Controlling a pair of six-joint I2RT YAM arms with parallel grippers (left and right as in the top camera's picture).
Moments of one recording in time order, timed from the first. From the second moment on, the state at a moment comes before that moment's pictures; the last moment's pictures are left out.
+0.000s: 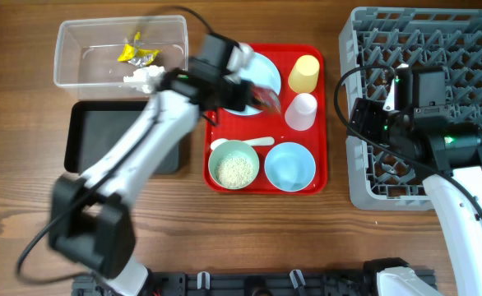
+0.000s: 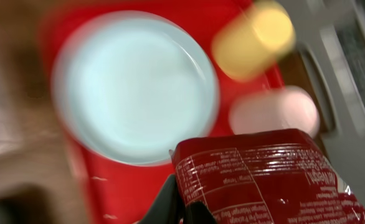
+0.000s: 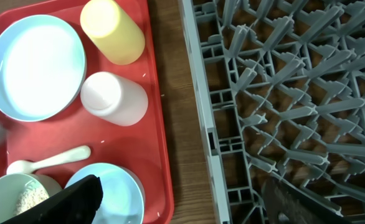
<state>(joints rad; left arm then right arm) -0.43 1.75 1.46 -0.65 0.16 -0.20 0.11 1.23 1.23 -1.00 0.07 0.30</state>
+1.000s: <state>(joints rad) -0.59 1.70 1.33 -0.96 0.20 -0.09 0.11 1.23 1.23 -0.98 0.06 0.31</state>
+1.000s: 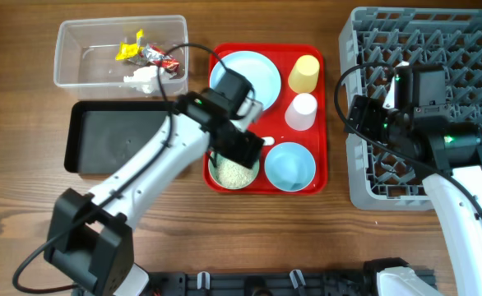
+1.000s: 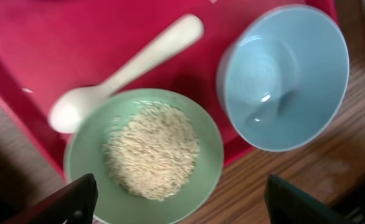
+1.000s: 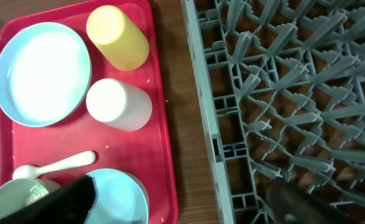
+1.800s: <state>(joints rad) -0.72 1.70 1.03 -0.69 0.07 -0.07 0.11 1.23 1.23 -0.98 0.06 0.33</state>
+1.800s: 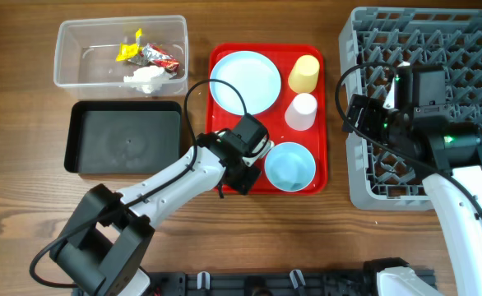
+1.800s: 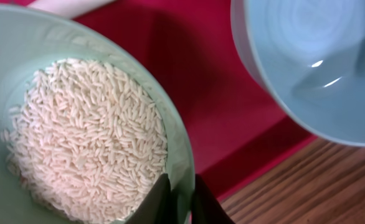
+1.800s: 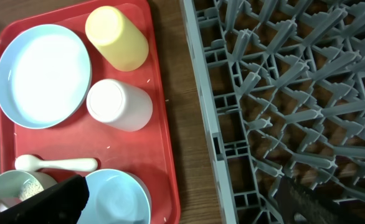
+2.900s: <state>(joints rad) -0.72 1.77 1.12 -0.78 -0.09 -0.18 0.11 1.23 1.23 -0.98 0.06 0.33</state>
